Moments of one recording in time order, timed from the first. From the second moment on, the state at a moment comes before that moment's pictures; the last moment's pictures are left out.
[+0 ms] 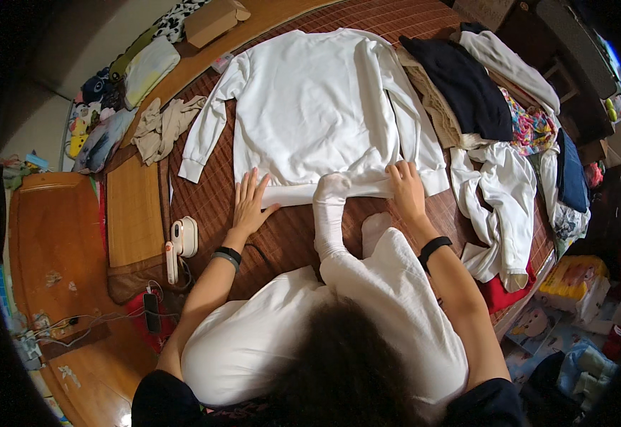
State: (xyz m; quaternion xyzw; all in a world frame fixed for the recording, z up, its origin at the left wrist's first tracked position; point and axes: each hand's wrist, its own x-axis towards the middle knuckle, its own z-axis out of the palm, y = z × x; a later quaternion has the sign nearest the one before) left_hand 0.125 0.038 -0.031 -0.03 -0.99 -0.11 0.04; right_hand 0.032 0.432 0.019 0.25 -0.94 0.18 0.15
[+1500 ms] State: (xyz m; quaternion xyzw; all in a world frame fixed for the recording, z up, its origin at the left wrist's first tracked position) left_hand 0.050 0.058 -0.029 0.09 -0.97 -0.24 0.03; right_hand 0.075 0.467 -0.003 0.22 -0.91 0.35 -0.04
